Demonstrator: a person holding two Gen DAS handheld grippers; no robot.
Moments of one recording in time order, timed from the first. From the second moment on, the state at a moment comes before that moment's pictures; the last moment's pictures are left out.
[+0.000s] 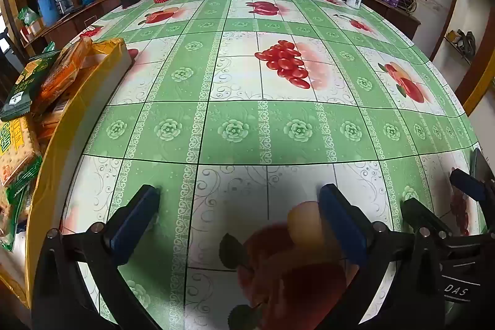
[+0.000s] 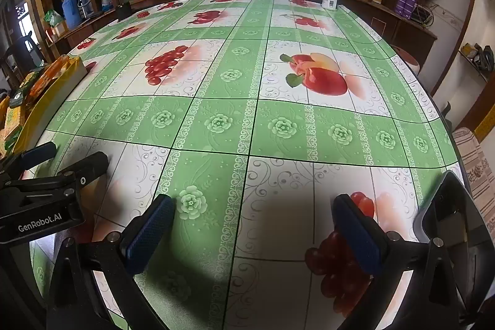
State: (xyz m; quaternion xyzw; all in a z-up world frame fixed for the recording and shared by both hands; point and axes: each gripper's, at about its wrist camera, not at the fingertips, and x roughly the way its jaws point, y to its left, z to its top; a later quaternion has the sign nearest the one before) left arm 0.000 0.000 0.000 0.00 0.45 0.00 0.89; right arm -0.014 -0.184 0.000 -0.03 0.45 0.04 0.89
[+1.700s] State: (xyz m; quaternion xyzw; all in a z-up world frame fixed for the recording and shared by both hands) left arm 0.000 0.001 0.001 0.00 0.45 0.00 0.89; right arm -0.014 -0.183 0.001 -0.03 0.45 0.04 0.89
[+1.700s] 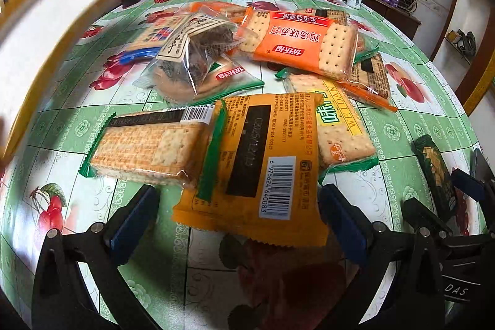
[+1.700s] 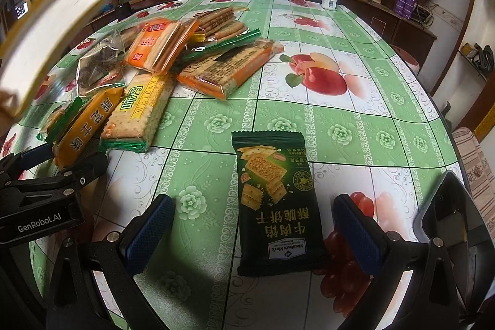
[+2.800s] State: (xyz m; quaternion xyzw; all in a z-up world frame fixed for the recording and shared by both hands) left arm 0.002 0.060 0.056 0.02 0.43 -0.10 0.90; right arm -0.010 -0.199 0.019 -0.04 0.44 0.03 0.90
